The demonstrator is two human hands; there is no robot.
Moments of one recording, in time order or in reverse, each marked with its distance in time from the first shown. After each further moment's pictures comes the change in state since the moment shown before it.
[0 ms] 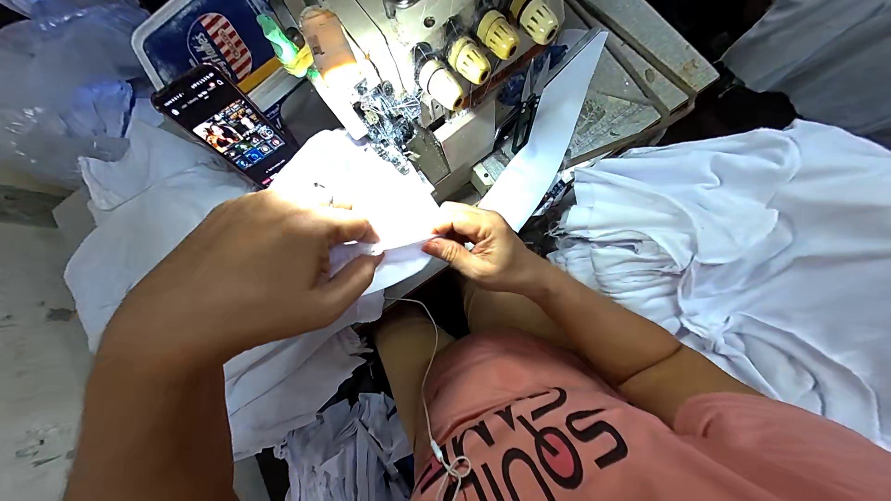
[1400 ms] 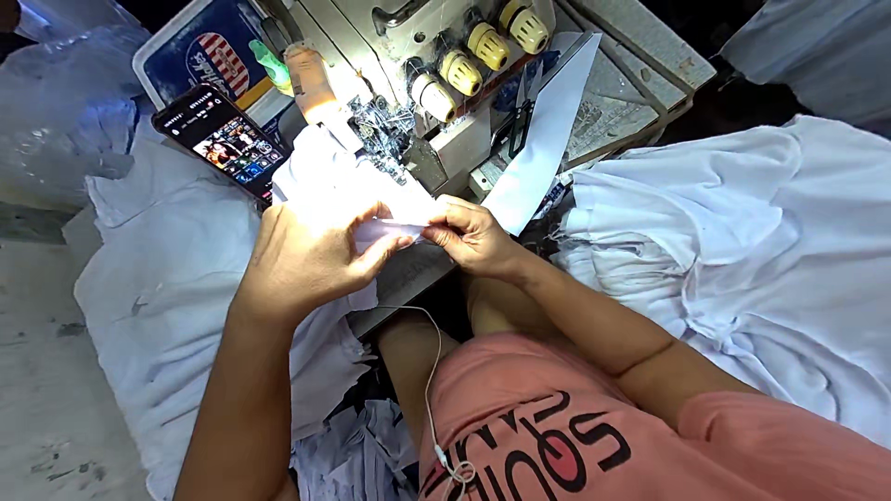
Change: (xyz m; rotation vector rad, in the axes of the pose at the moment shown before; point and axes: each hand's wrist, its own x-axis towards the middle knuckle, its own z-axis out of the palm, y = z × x) left_hand 0.019 -0.018 0.046 0.036 0.140 -0.103; right_hand 0.006 0.037 0.004 -0.044 0.108 -0.078
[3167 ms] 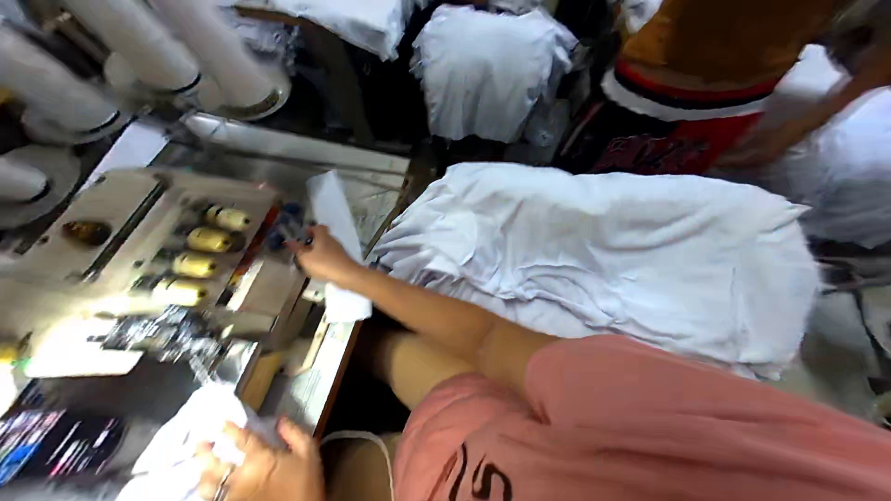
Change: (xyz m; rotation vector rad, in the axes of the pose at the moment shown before) left_hand -0.055 0.070 0.139 0.089 0.404 -0.521; right_hand 0.054 -0.009 -0.084 -0.096 0.528 0.935
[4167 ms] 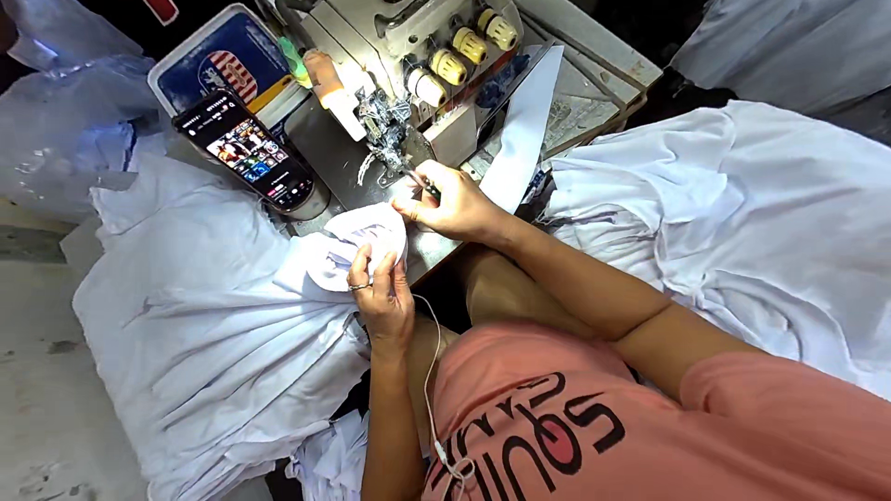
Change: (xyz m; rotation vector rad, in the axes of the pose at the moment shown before) left_hand -0.019 -0.022 0.009 -0.430 0.287 0.037; right_hand -0.072 0.015 0.061 -0.350 -0.488 -0.611
